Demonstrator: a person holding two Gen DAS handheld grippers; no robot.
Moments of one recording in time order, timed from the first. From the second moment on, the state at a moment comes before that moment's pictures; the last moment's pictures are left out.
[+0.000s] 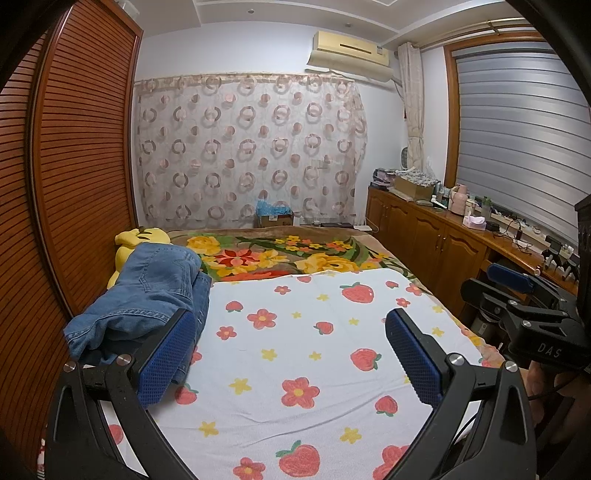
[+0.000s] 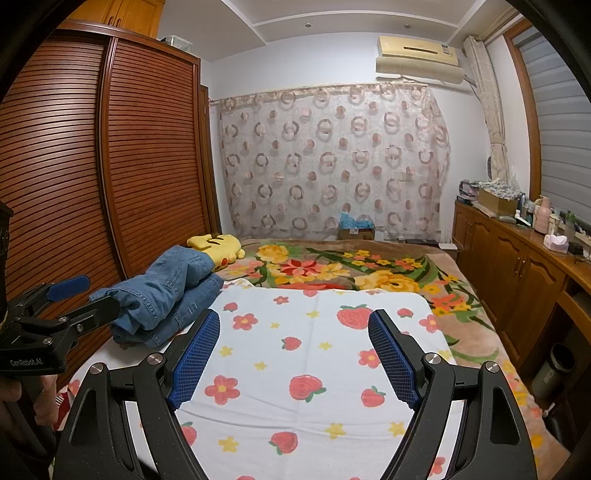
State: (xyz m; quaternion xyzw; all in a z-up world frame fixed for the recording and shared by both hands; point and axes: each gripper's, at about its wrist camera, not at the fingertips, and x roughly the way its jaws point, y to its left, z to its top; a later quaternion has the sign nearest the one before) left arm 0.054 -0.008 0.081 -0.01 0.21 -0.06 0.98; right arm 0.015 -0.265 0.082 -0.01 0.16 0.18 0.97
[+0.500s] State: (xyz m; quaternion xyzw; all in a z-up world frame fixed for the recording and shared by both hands) left arm 0.054 -0.008 0.080 -0.01 0.21 -0.06 0.98; right arm 0.015 -0.265 0.081 -0.01 0.16 0.18 0.97
